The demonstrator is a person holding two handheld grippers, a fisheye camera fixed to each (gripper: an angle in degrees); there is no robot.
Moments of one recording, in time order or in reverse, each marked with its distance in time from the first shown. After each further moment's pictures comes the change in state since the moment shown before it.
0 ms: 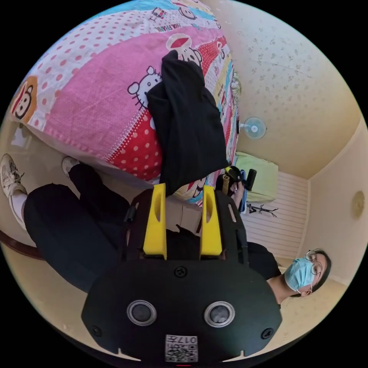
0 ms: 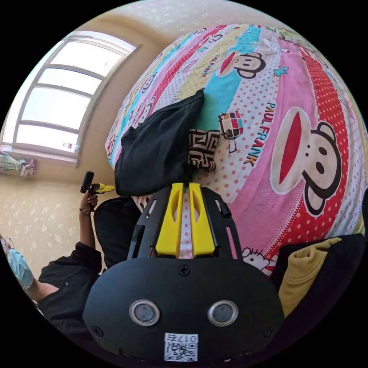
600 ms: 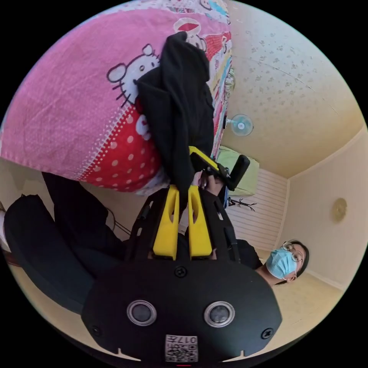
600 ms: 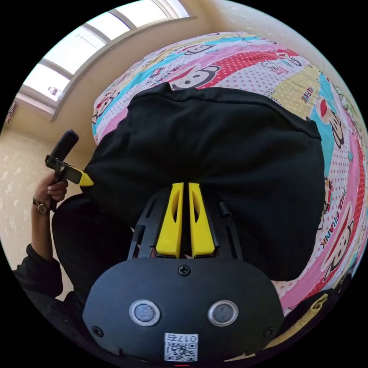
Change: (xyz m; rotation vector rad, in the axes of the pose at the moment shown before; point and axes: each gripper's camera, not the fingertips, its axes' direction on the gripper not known) left arm -0.033 -0.062 0.064 -0.140 0.118 0.030; right arm -0.137 -0.052 0.220 -0.177 0.315 -0.319
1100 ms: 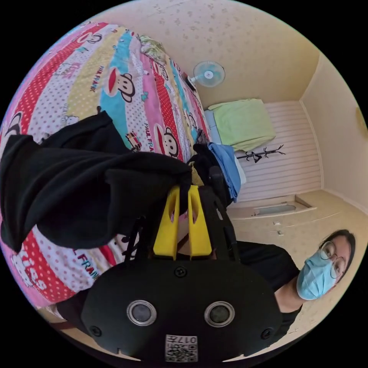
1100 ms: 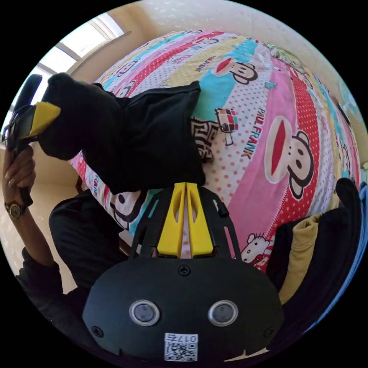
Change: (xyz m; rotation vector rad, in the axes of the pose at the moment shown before) left arm 0.141 -0.109 0.283 -0.327 -0.188 0.444; right arm 0.164 0.128 -0.089 -0.012 0.074 0.392
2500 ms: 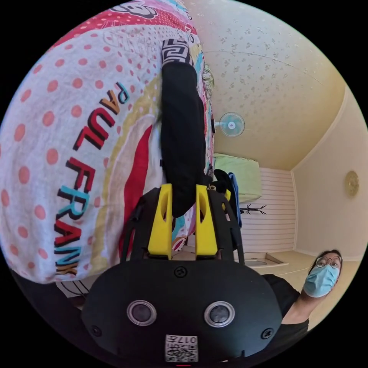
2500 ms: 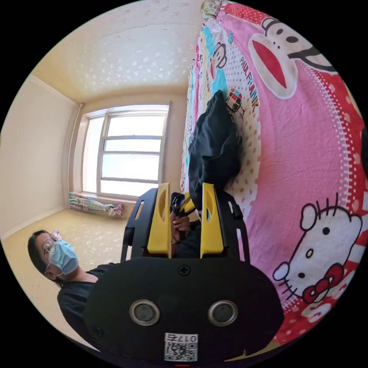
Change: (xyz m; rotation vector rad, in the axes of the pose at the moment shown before) left arm -0.174 0.099 0.020 0.466 0.213 -0.339; right arm 0.287 0.082 -0.117 0.258 -1.203 0.180
